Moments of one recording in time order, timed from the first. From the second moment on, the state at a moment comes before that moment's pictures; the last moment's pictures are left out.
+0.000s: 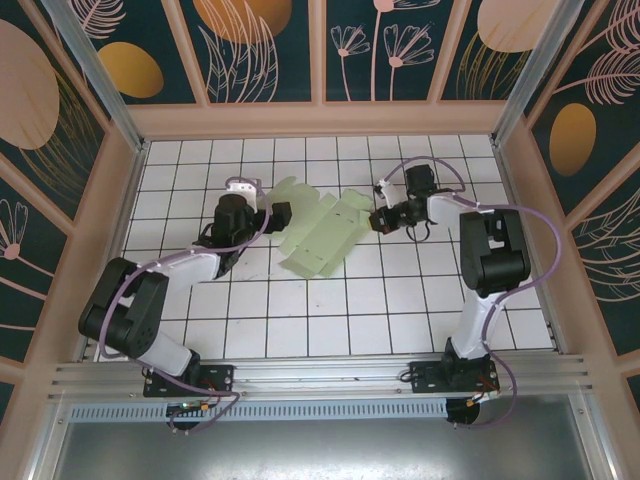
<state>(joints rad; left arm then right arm) -0.41 1.56 0.71 0.43 0.04 -0.36 0.19 1.89 1.16 -0.38 -0.66 -0.22</state>
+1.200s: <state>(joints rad) -0.44 2.04 1.14 0.13 0.28 -0.62 0.19 1.61 0.54 0.42 -0.63 0.88</state>
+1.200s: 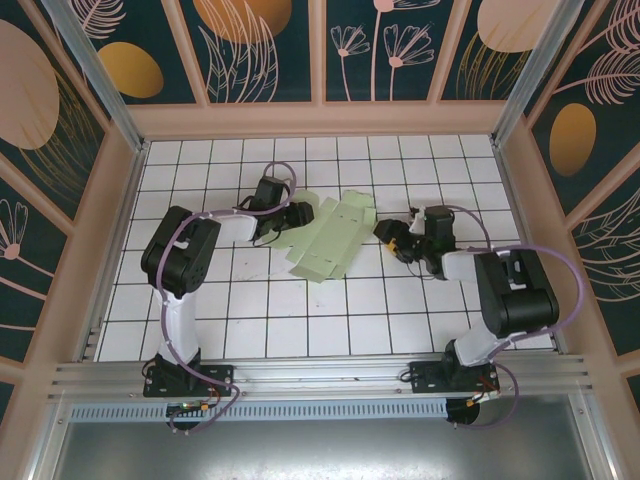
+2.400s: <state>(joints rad) -0.44 1.83 0.93 0.17 0.14 -0.58 0.21 1.81 0.90 0.05 -0.72 0.52</state>
